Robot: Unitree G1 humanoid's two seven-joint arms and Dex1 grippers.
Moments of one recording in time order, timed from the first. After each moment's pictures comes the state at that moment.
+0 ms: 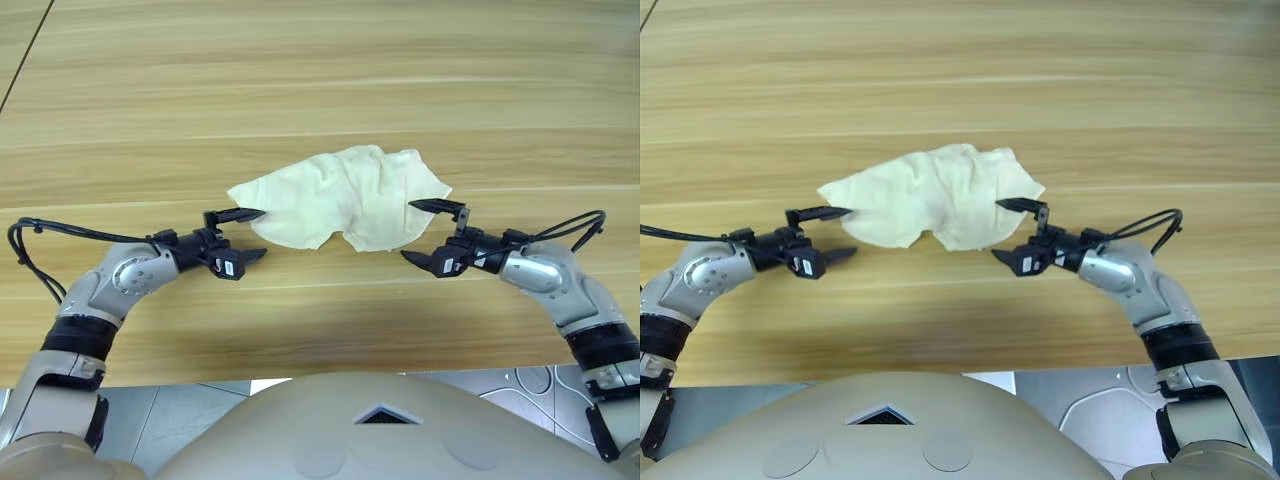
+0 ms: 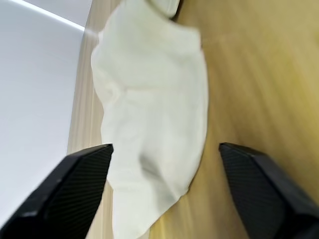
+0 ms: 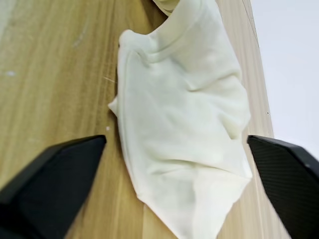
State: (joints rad) left arm -0.09 0.79 -0.26 0.37 0.47 -0.85 -0.51; right arm -0.02 -0.76 0.29 0.20 -0.40 -0.69 0.54
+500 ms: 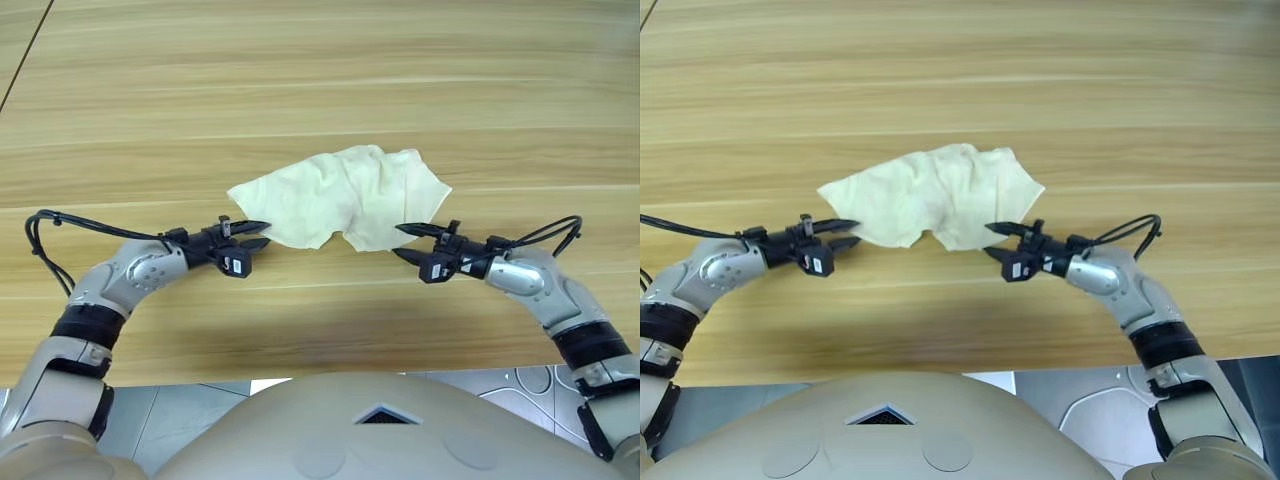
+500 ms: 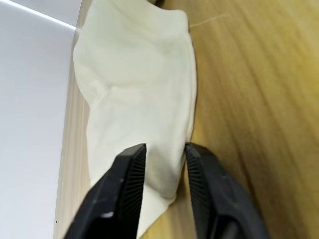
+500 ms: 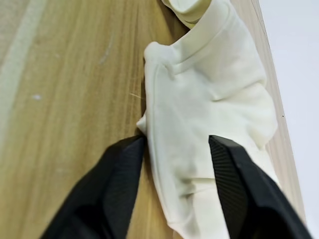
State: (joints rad) left arm -0.14 0.78 -0.35 0.44 0.51 -0.87 -0.45; right arm -0.04 -0.73 0.35 0.26 -0.41 -0.70 0.52
